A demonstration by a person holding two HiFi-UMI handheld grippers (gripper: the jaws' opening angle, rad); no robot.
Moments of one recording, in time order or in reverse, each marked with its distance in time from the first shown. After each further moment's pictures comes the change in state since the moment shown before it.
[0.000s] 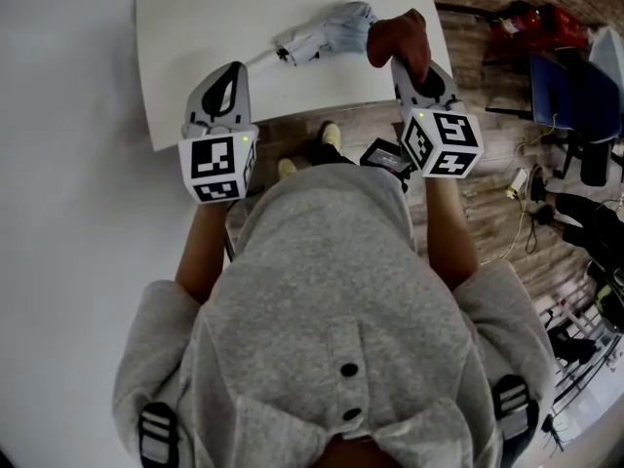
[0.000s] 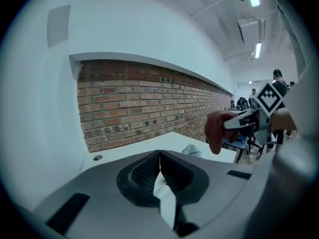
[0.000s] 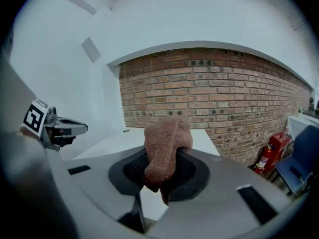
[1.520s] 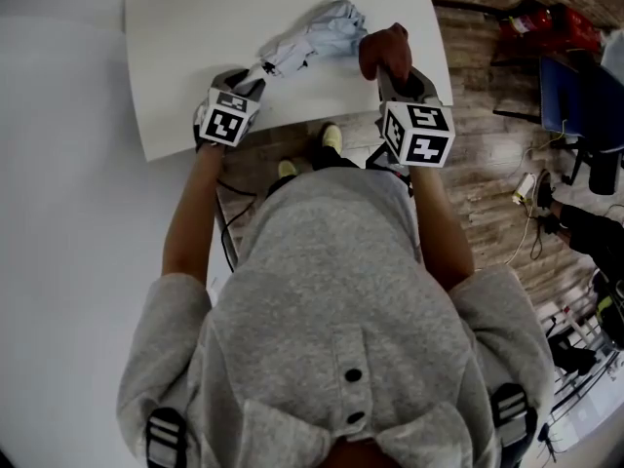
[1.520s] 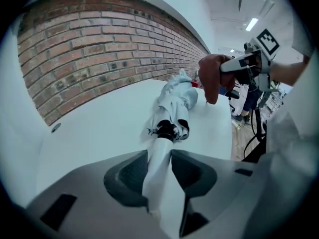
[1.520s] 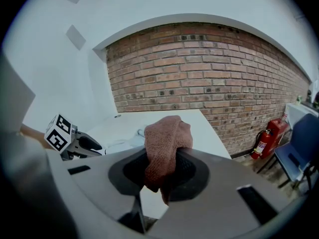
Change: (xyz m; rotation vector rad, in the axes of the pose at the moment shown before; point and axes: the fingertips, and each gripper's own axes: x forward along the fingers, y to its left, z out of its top) left arm 0.130 -0.031 -0.185 0.167 0.526 -0.286; right arm 0.057 -0.051 -0.080 0.059 0.163 -0.021
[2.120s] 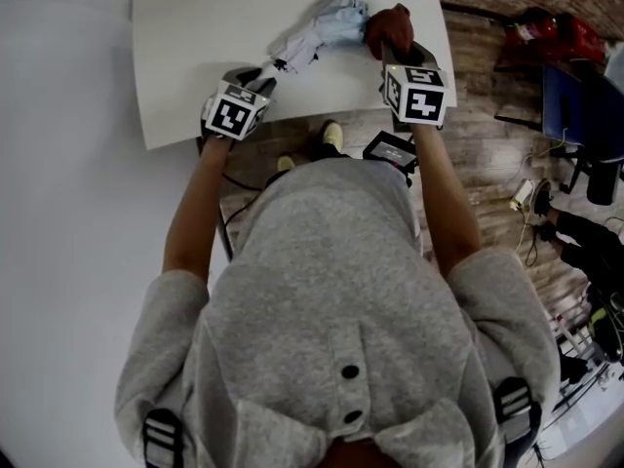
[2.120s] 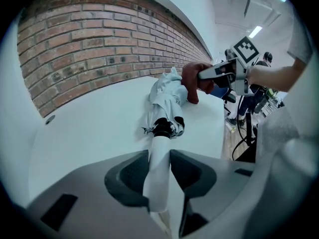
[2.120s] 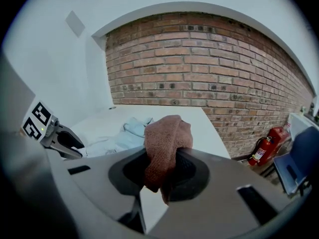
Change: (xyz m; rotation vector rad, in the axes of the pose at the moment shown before) left arm -0.001 -0.018 -0.004 -0.050 0.022 -0.060; right arm 0.058 -0.021 0.002 -0.078 0.054 -0.018
